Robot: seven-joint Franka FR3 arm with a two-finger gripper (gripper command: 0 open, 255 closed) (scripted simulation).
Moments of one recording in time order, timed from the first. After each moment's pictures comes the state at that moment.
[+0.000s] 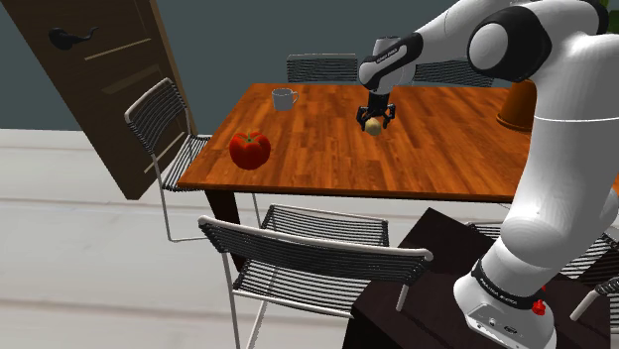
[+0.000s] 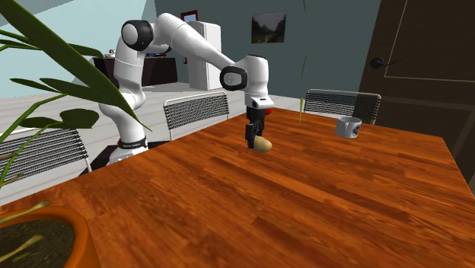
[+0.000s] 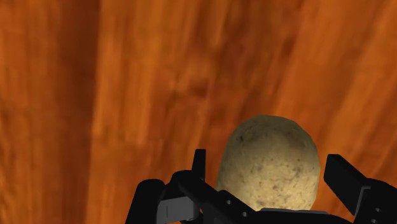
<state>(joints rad) -0.27 0.36 -0.23 -1.81 0.05 2.18 0.13</state>
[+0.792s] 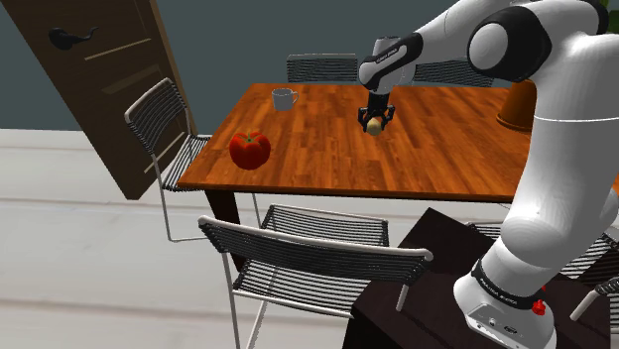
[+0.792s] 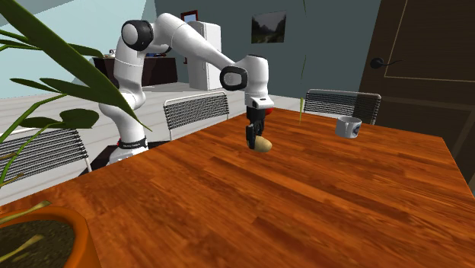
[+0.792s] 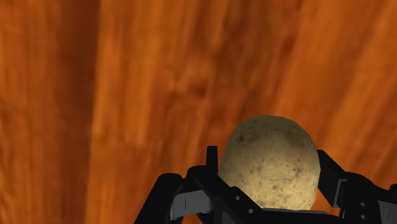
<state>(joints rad) -0.27 0.36 -0.23 -1.81 0.05 2.18 0.13</state>
